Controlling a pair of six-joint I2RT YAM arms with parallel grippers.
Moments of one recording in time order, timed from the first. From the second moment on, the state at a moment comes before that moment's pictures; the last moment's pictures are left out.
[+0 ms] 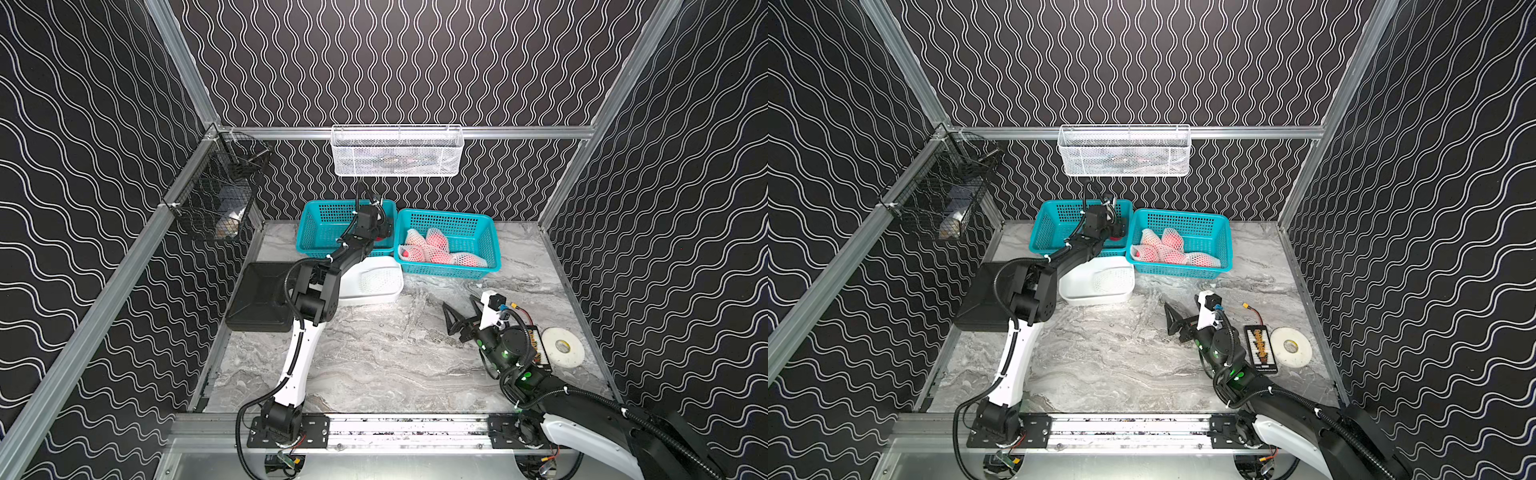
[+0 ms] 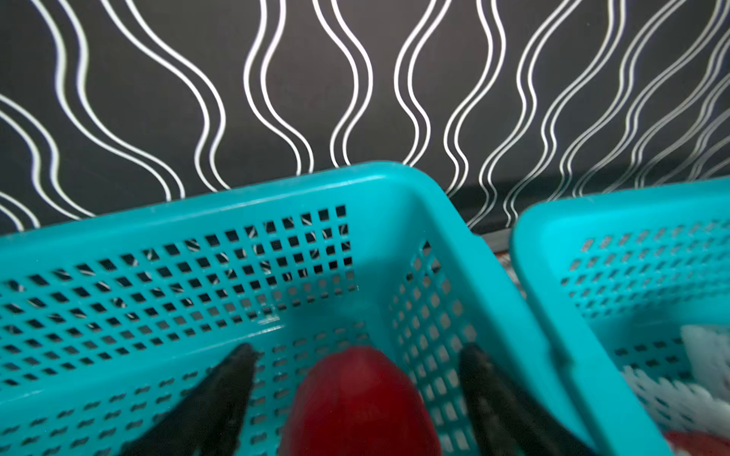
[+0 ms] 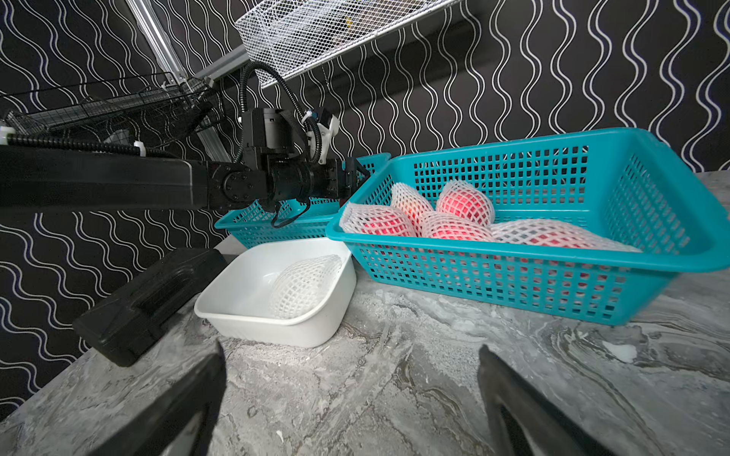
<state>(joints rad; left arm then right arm) -0.26 2.50 2.02 0.12 -0.10 -0.02 0.67 0.93 0.14 0.78 0.22 0.31</state>
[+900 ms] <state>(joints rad) -0.55 1.18 0.71 0.25 -0.16 -0.23 0.52 1.13 0.52 0.44 0.19 0.44</state>
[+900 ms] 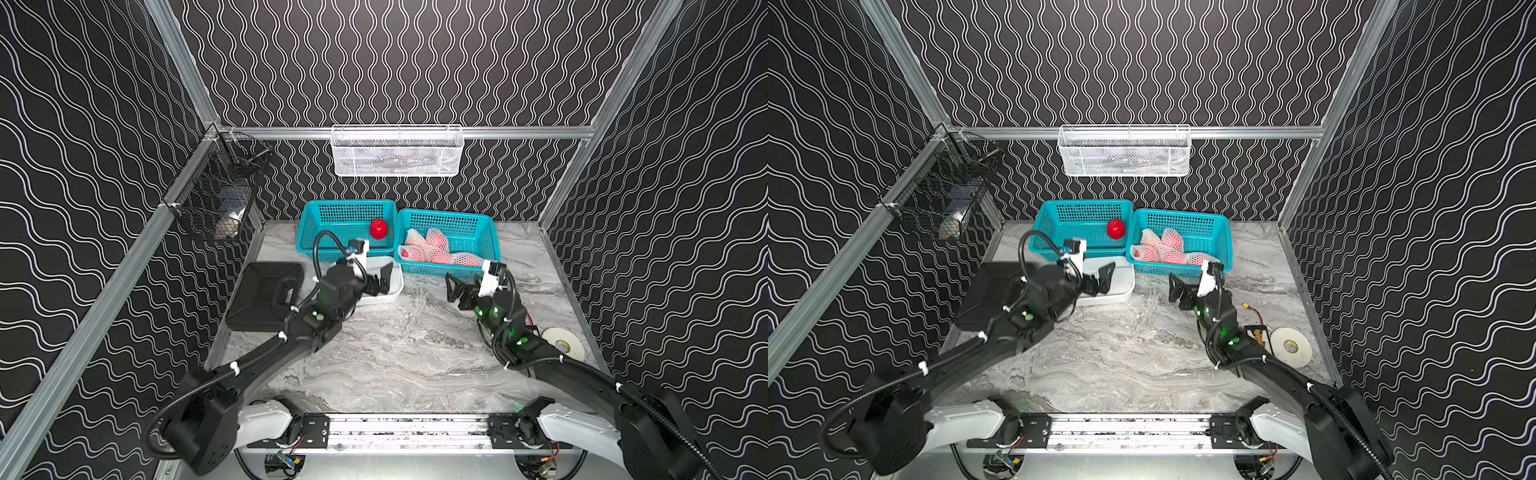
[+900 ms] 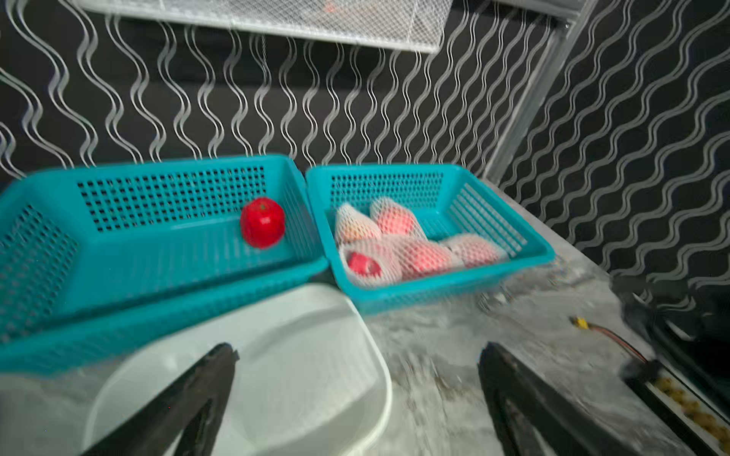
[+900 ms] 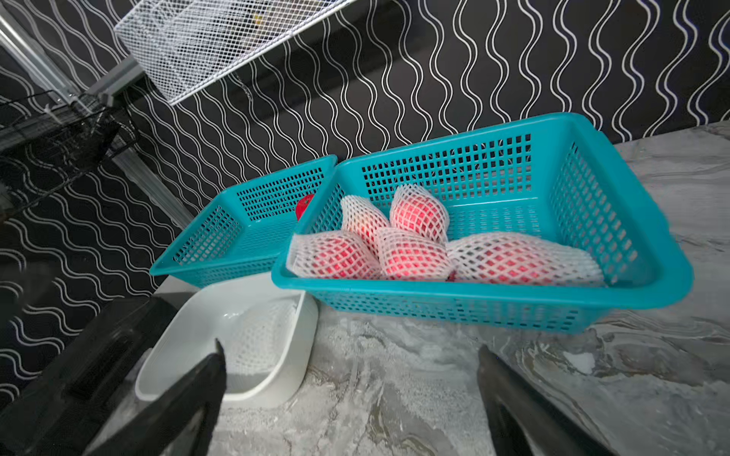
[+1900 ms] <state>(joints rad) -0.90 1.10 0.57 0.08 -0.26 -0.19 0.16 1.98 1.54 -0.28 -0.18 0.38</state>
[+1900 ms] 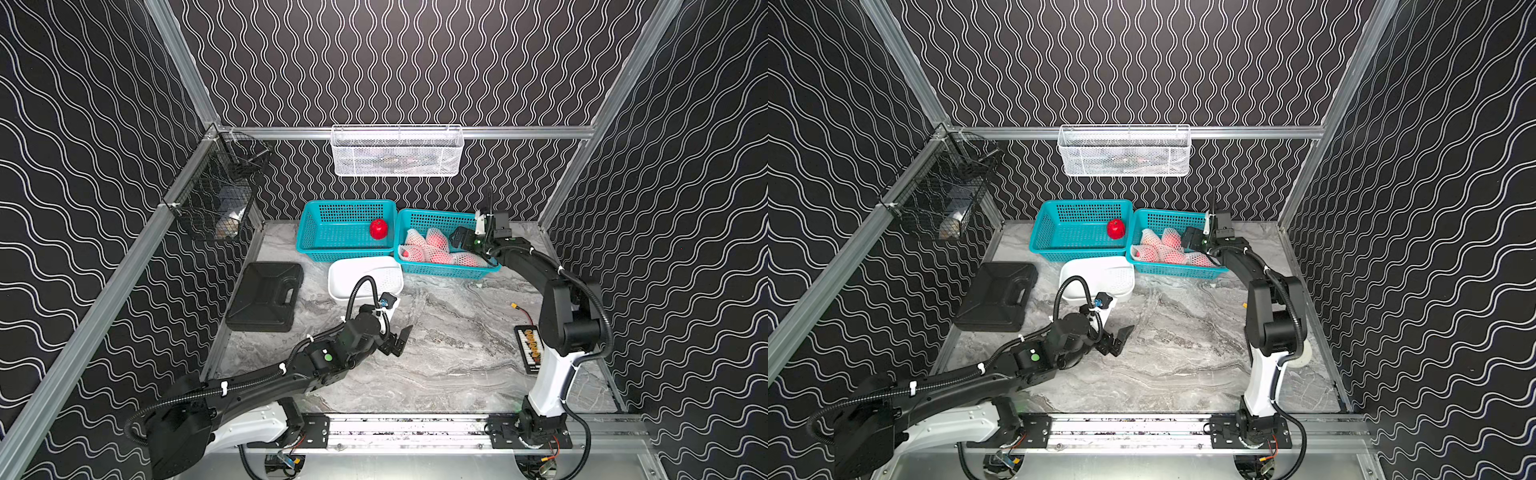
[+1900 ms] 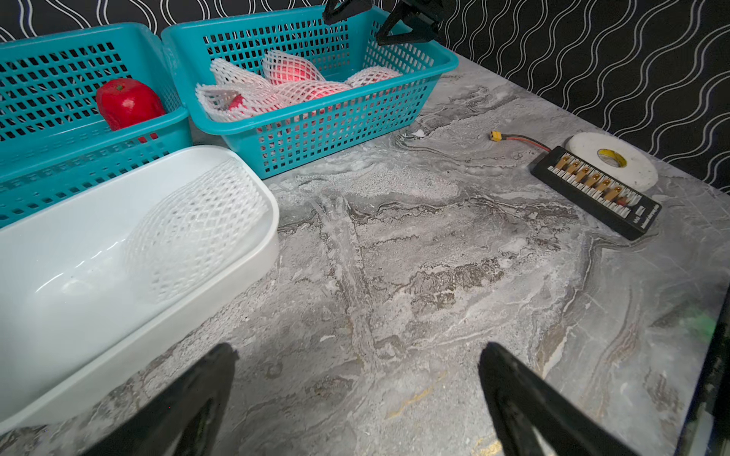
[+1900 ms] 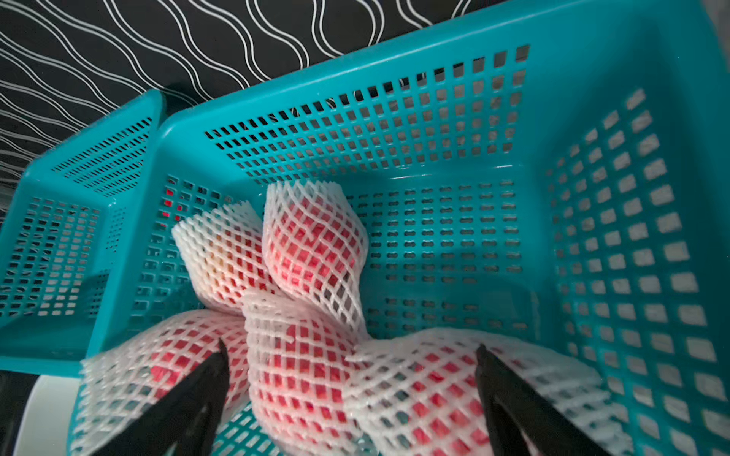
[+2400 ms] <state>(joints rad) -0.90 1.16 0.60 0.07 -0.27 -0.16 0.11 2.20 2.00 -0.69 -0.10 0.07</state>
